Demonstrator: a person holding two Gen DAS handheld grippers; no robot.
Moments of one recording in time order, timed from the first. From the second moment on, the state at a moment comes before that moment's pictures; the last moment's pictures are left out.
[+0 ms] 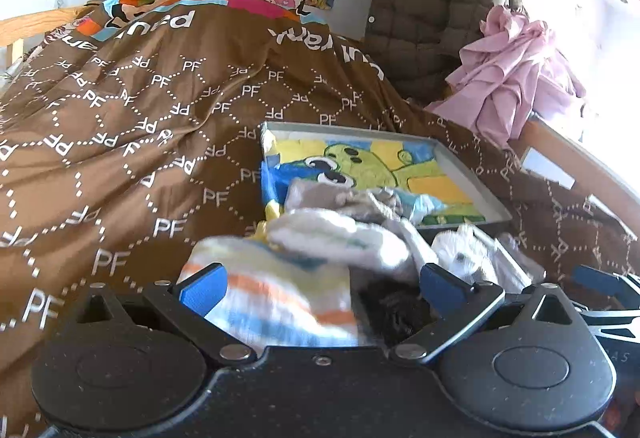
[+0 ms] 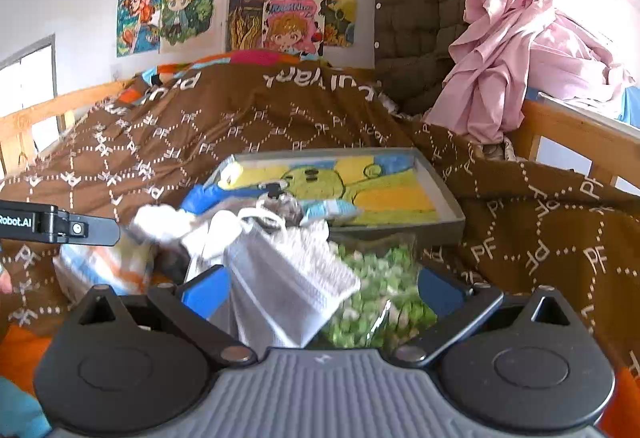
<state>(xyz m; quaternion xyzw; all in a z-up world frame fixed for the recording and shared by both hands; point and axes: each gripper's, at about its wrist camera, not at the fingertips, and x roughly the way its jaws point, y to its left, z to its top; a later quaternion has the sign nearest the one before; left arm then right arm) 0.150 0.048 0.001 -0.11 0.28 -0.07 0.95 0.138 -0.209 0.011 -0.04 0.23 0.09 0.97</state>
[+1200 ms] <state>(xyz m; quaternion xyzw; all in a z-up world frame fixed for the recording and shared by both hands) 0.102 0.013 -0.050 -0.08 0.35 -0.13 0.92 0.109 -0.204 -0.023 -0.10 0.23 0.11 0.96</state>
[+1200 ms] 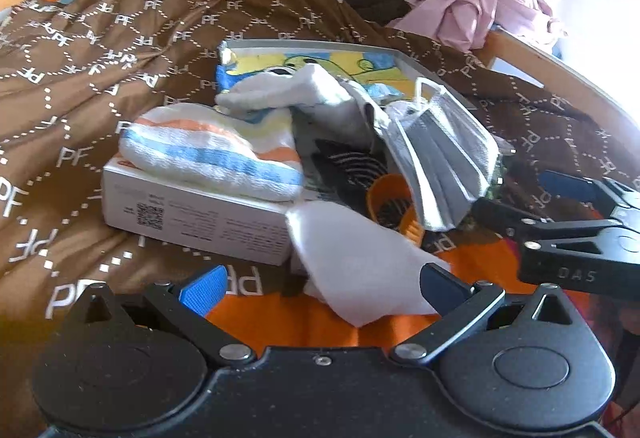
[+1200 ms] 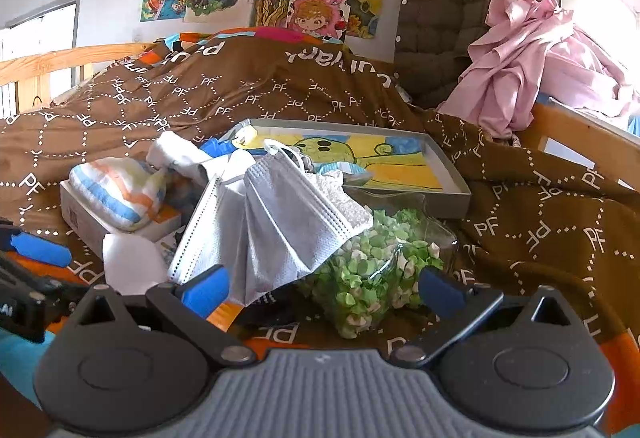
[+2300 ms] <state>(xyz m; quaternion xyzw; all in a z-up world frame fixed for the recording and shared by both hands) 0.114 0.000 -0.054 -0.03 0.34 -0.18 0.92 0.116 -0.191 -0.036 -0.09 0.20 0.15 0.96</state>
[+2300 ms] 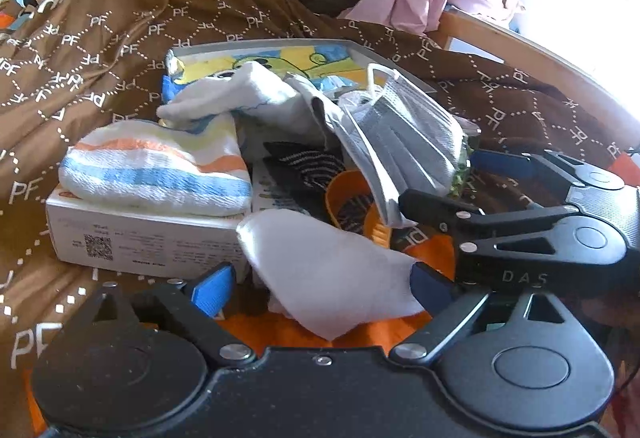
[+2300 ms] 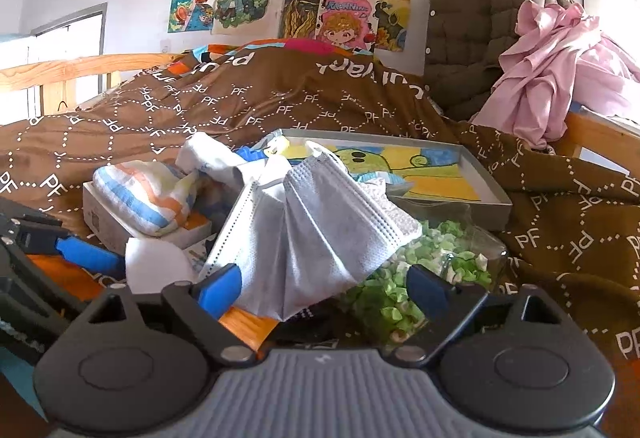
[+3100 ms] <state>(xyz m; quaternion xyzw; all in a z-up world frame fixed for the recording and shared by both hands) 0.118 0.007 -0.059 -0.05 0.37 -0.21 0.90 0.122 -0.184 -0.043 -0.11 0.20 0.14 0.96</state>
